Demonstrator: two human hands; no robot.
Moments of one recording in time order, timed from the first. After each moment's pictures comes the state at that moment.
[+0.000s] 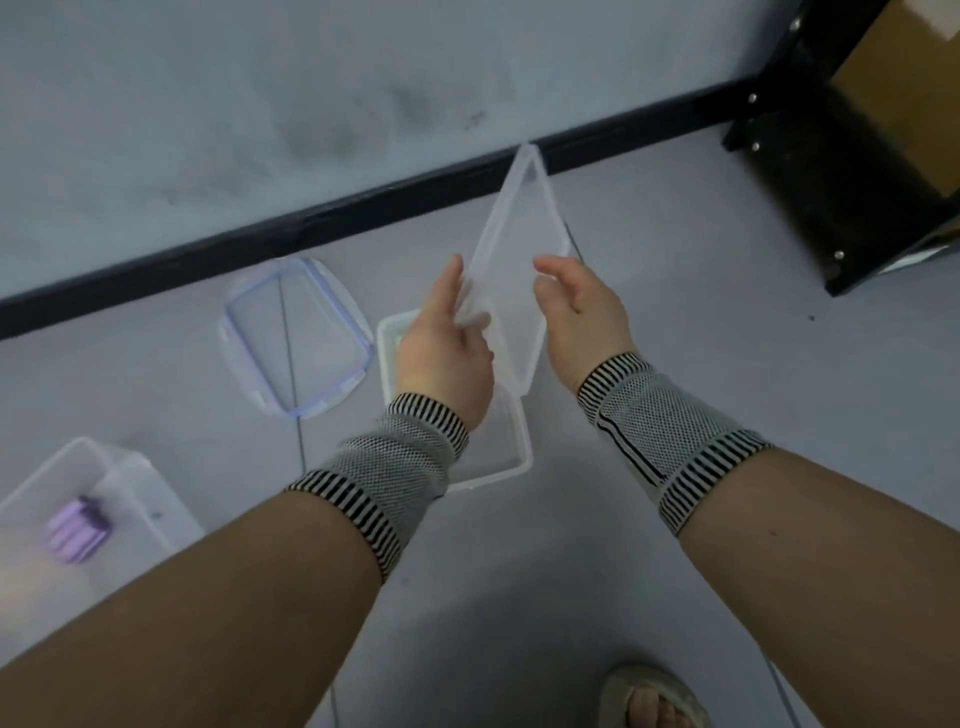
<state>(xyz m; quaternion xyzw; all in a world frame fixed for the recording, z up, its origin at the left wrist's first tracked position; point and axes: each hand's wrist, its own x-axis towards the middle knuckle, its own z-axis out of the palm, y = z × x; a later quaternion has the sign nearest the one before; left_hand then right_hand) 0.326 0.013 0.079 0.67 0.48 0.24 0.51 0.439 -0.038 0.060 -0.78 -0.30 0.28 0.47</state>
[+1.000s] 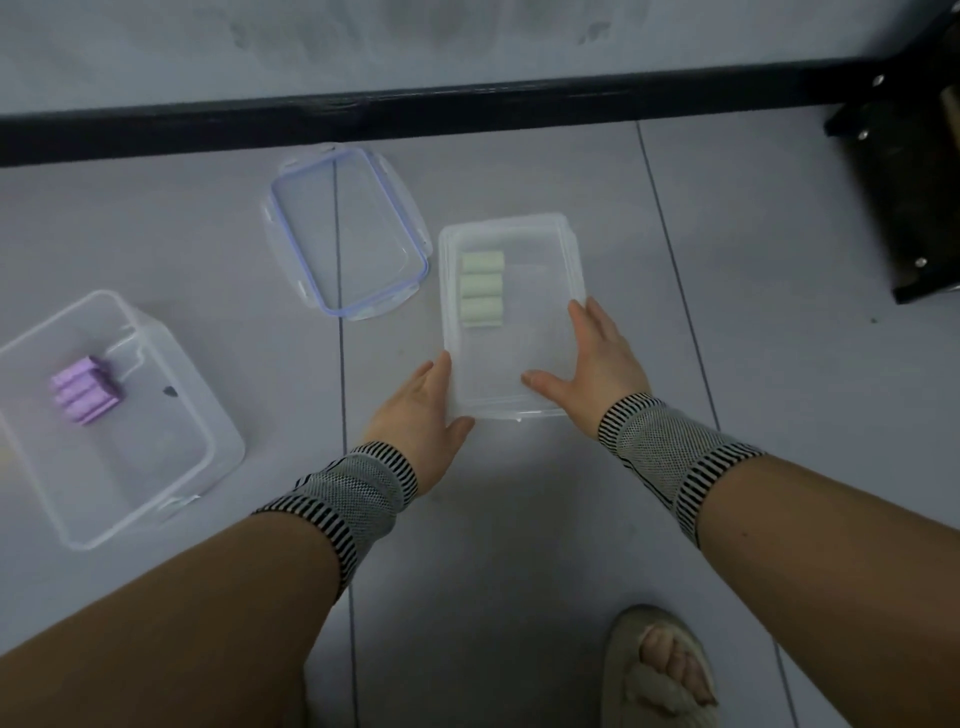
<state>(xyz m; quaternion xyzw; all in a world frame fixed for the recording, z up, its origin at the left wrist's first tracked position) 0.171 0.003 -0.007 0.82 0.47 -0.09 0.32 0.364 -0.060 -0.011 -0.83 -0.45 0.29 0.13</state>
